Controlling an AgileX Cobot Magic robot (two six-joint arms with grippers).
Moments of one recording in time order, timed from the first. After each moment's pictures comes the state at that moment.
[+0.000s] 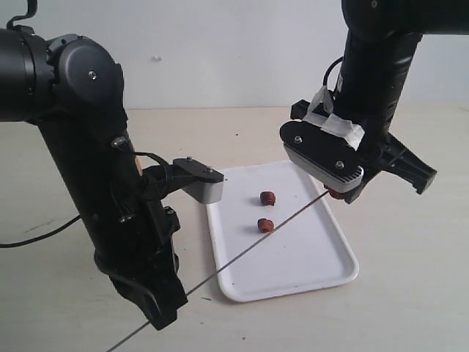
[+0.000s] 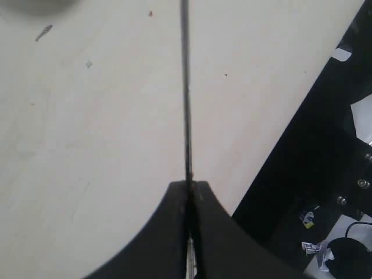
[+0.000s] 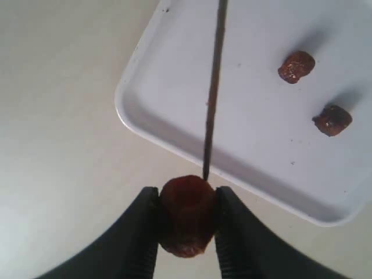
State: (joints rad) left arm -0.70 1.73 -1.17 -0.41 1.22 0.48; right arm 0.34 1.80 -1.40 -0.04 1.21 -1.77
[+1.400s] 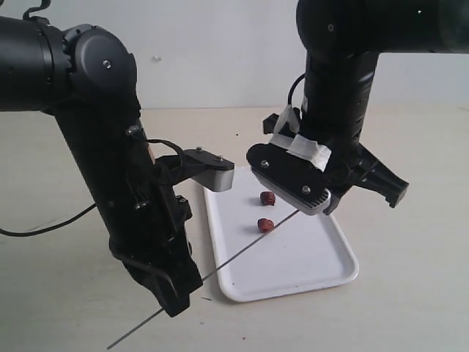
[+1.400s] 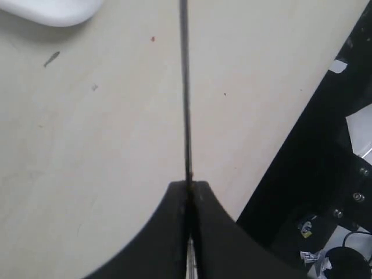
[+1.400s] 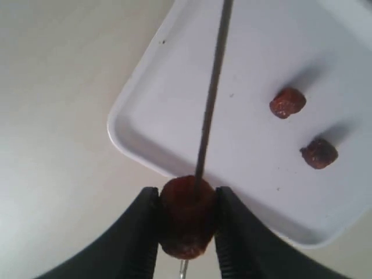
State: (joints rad) left arm -0.70 1.78 -1.24 -0.43 1.23 0.47; right arm 0.47 1.82 -1.40 -0.11 1.21 -1.67
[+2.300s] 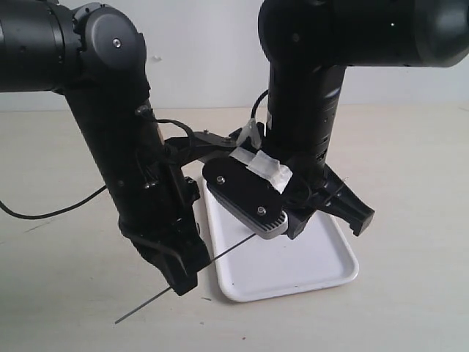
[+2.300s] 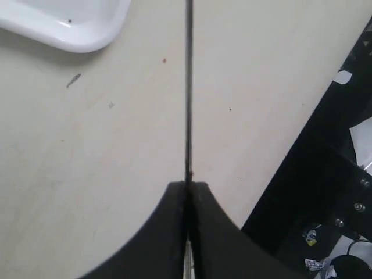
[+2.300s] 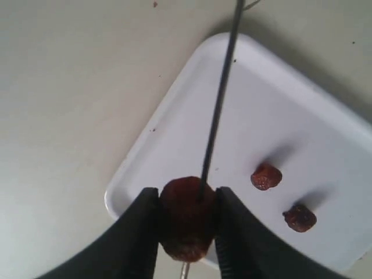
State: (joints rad) left arm -0.70 1.80 -1.32 -0.40 1.26 0.46; right arm 0.57 1.82 -1.40 -0.02 1.21 -1.58
